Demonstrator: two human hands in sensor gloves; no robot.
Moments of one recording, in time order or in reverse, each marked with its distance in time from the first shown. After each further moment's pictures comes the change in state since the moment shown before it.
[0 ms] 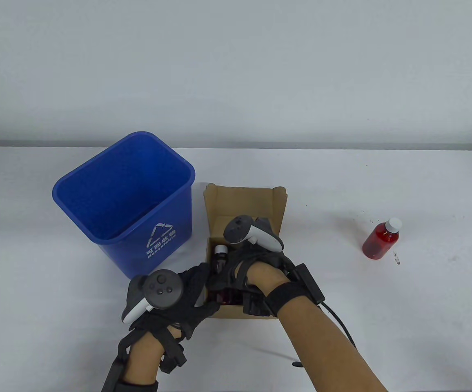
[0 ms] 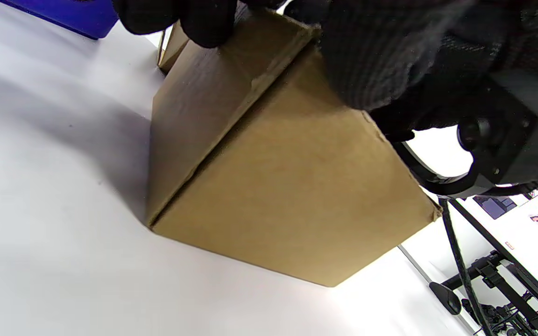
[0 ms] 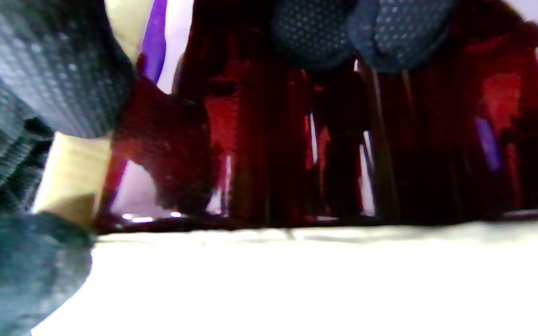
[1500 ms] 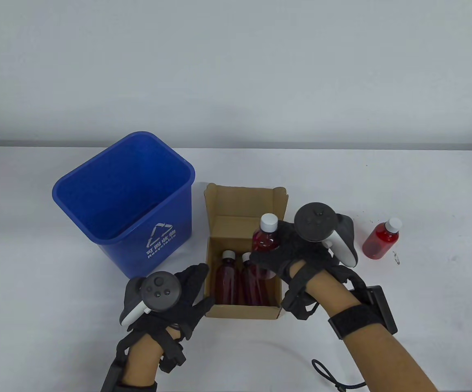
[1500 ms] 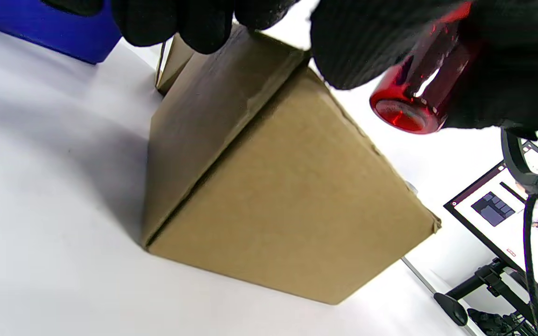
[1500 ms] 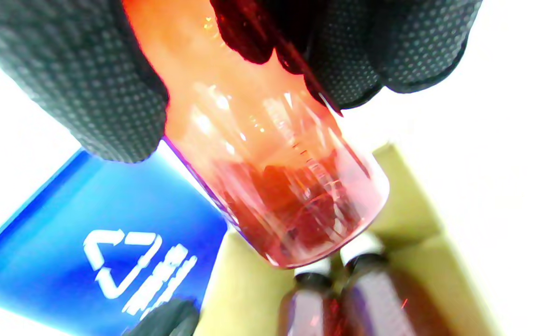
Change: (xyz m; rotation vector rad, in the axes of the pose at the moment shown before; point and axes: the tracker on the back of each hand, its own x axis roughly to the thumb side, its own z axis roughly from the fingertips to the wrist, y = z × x) left_hand 0.001 0.005 0.005 0.059 -0.016 -0.025; right_hand -0.048 -0.067 0.140 -0.622 -0.224 -0.156
